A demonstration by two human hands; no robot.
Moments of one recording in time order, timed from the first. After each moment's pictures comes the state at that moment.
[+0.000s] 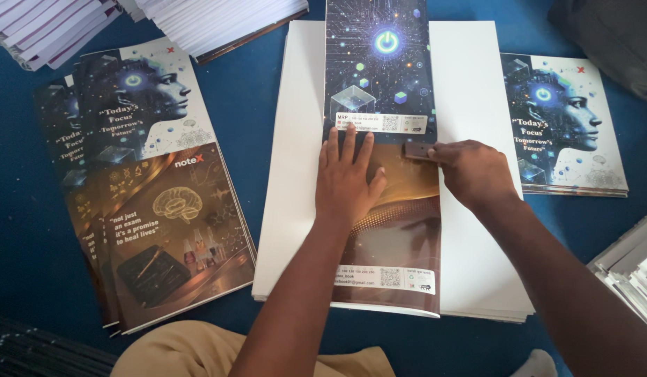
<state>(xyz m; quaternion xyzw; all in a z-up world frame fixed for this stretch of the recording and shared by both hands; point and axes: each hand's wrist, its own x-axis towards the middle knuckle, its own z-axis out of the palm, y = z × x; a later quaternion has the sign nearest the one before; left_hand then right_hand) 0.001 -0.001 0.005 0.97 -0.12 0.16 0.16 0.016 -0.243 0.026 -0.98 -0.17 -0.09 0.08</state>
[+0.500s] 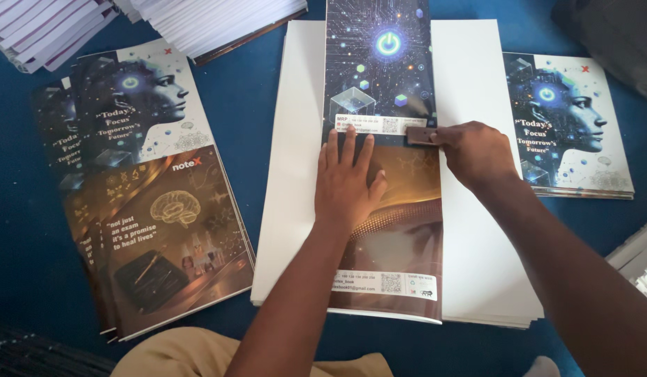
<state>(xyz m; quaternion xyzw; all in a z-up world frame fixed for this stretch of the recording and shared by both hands) 0.001 -0.001 0.008 0.97 -0.12 0.14 0.16 0.052 -0.244 0.026 -0.99 -0.11 -0.06 0.07</state>
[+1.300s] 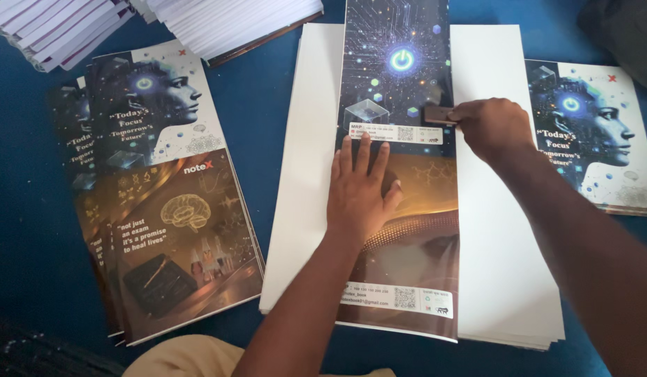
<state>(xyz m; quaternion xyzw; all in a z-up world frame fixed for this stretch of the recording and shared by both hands) 0.001 -0.001 0.011 0.97 -0.12 0.11 0.16 0.119 -0.253 0.015 -0.99 -0.08 -0.05 0.09</state>
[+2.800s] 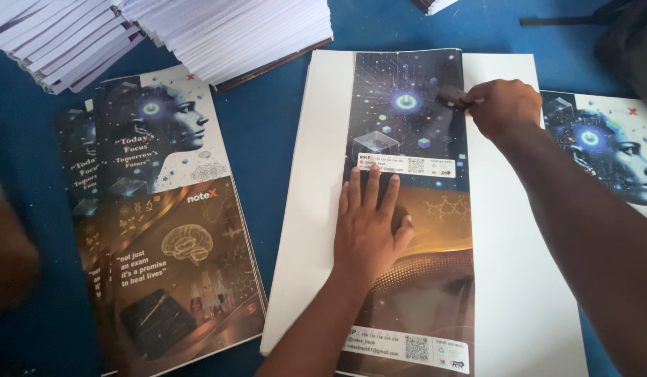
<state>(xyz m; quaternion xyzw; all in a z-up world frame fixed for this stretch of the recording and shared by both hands) 0.003 -0.001 0.018 0.97 -0.12 0.12 0.20 0.218 -0.254 0.011 -1.00 -0.01 -0.04 0.07</state>
